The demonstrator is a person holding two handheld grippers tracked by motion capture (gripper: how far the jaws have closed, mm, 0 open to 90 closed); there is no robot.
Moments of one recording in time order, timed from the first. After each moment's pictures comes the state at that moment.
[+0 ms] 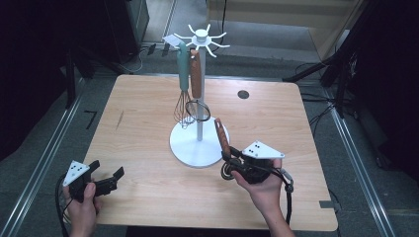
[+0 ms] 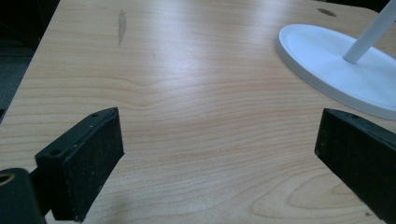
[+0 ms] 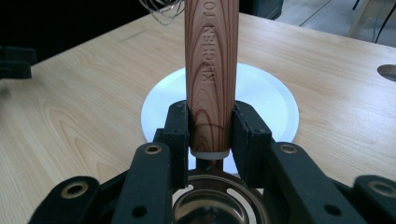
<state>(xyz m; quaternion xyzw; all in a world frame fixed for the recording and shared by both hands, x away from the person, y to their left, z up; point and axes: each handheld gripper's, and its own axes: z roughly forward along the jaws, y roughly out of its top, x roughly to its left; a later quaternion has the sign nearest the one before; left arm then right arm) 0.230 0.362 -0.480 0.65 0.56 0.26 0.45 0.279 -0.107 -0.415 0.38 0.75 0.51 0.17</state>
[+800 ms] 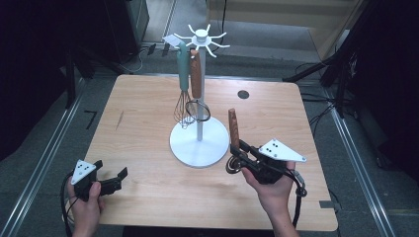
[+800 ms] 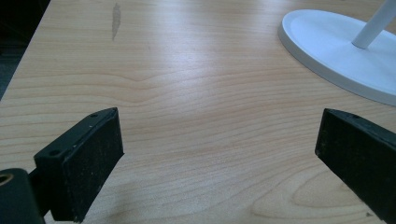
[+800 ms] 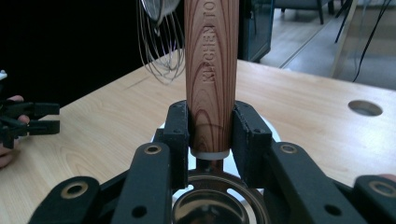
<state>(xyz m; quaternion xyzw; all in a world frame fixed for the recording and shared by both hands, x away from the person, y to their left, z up) 0.234 0.354 -0.483 0.66 0.56 0.27 0.43 0.263 -0.127 -0.381 0.38 0.70 0.57 0.19</state>
